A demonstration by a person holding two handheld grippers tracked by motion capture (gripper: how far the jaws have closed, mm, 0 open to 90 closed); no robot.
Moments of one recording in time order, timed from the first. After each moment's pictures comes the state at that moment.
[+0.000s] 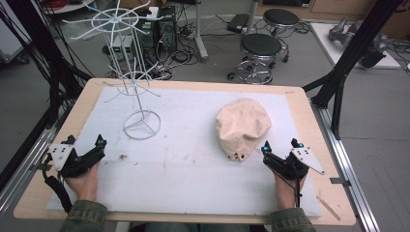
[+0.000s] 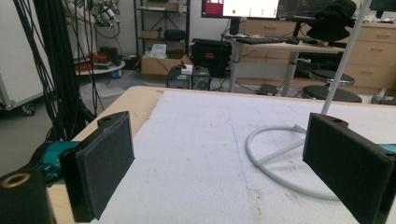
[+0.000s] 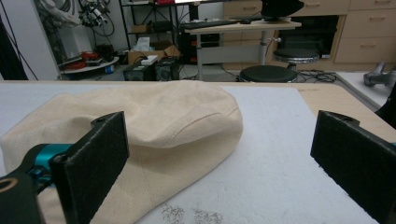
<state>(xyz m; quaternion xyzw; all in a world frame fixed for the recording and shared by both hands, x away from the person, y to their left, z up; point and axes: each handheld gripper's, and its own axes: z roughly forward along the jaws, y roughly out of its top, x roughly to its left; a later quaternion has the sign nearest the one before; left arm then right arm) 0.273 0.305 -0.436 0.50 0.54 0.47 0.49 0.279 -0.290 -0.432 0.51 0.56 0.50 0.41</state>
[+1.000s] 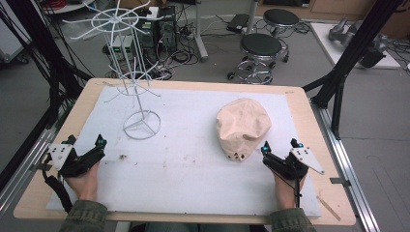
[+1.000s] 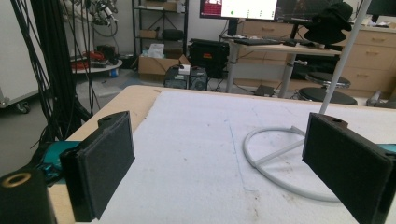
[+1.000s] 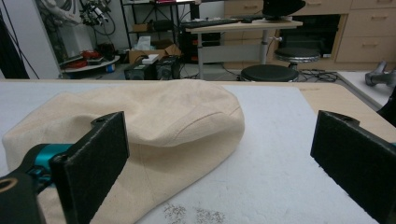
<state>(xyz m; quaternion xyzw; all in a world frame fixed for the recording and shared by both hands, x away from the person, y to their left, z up) 0.274 0.306 -0.437 0.49 0.54 0.46 0.50 0.279 -0.289 -0.432 0.51 0.56 0.50 0.41</state>
